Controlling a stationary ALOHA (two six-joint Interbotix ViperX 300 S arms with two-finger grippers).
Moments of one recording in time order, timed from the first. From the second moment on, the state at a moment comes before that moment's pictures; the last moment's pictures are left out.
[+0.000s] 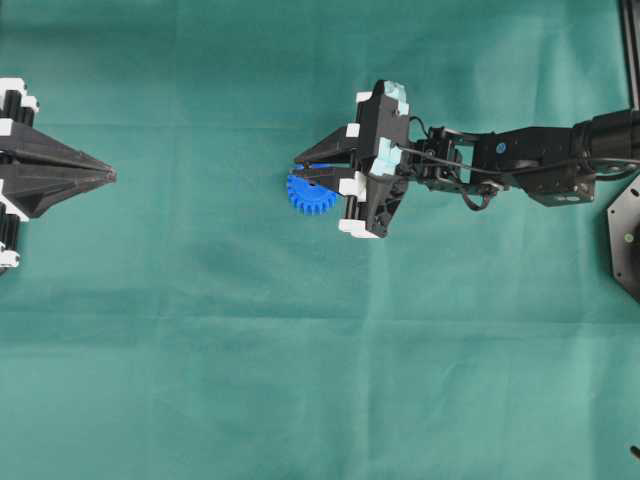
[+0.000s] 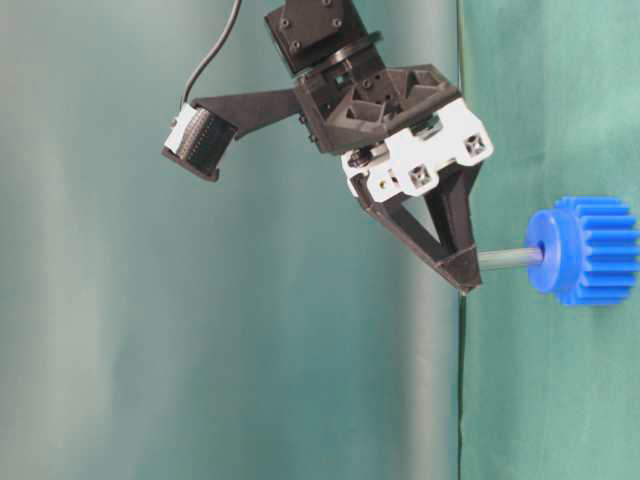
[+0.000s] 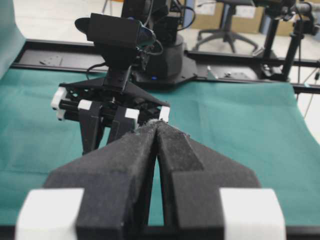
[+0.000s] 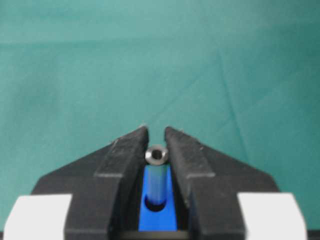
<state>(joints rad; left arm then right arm) 0.01 -0.95 1.21 -0.04 -0.31 -0.01 -0.15 0.15 0.70 0.05 -0.42 0.11</state>
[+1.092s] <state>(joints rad) 0.01 -0.95 1.21 -0.04 -0.32 -0.01 -0.15 0.12 0.74 0.04 -0.49 0.10</state>
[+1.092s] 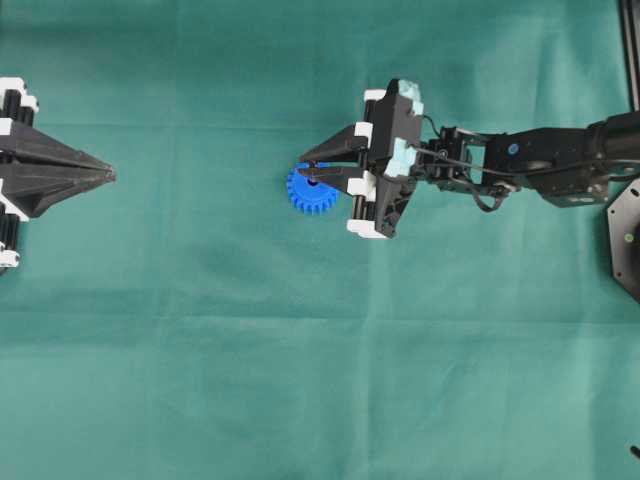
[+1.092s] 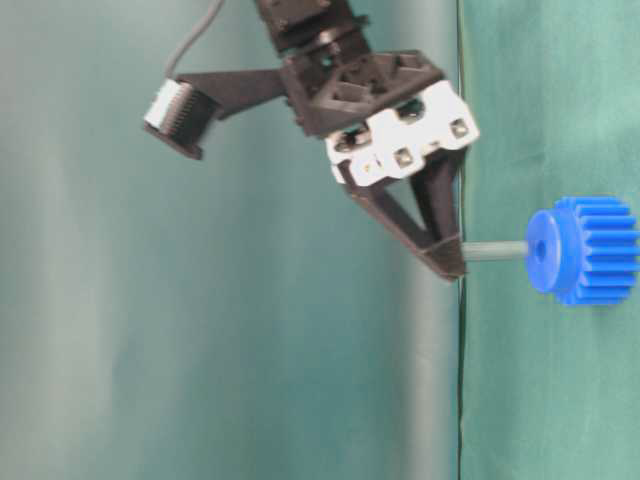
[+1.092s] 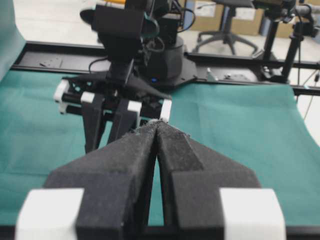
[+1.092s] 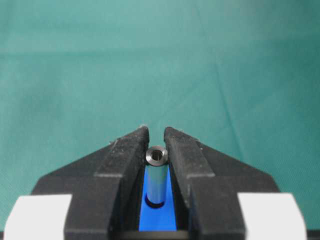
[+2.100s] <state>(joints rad) 0.01 -0.95 1.22 -0.04 -0.32 -0.01 -0.15 0.23 0.73 0.05 -0.50 0.11</state>
